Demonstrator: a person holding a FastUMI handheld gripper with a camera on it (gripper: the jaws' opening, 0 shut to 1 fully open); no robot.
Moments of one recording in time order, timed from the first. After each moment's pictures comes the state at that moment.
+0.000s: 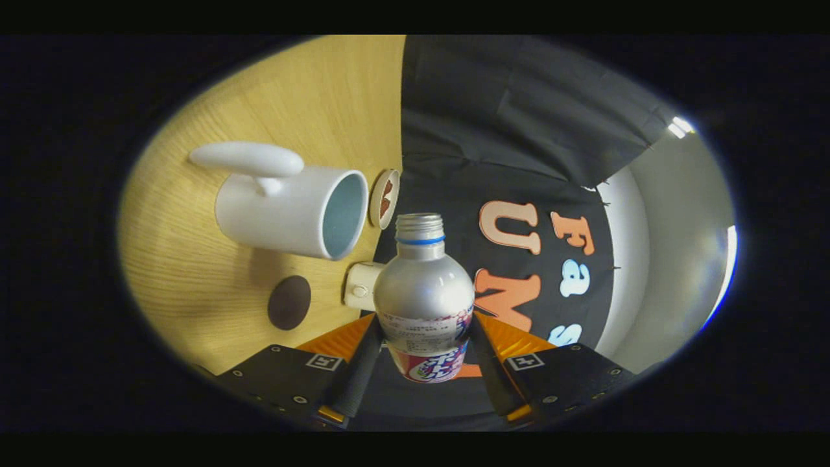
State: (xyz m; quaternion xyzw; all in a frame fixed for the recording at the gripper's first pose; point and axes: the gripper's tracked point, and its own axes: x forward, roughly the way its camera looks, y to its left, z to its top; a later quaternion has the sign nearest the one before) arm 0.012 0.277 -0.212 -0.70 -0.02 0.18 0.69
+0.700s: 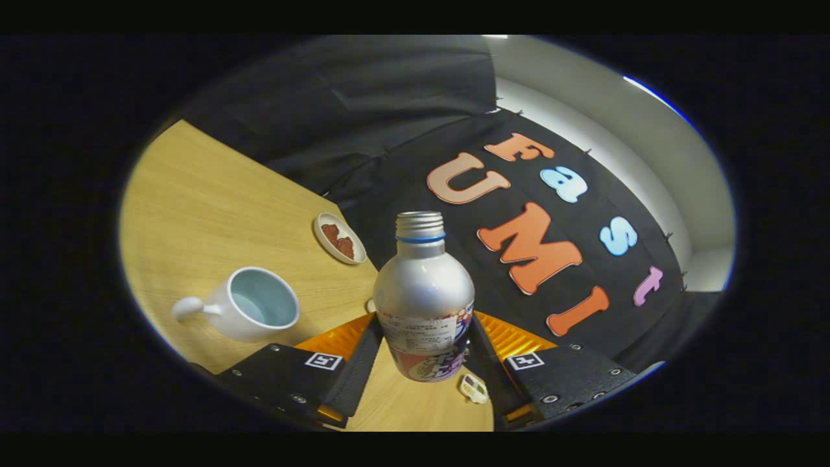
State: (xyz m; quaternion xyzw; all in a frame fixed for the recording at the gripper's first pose) arm 0.033 0.261 -0.186 -0.37 0.08 0.16 0.91
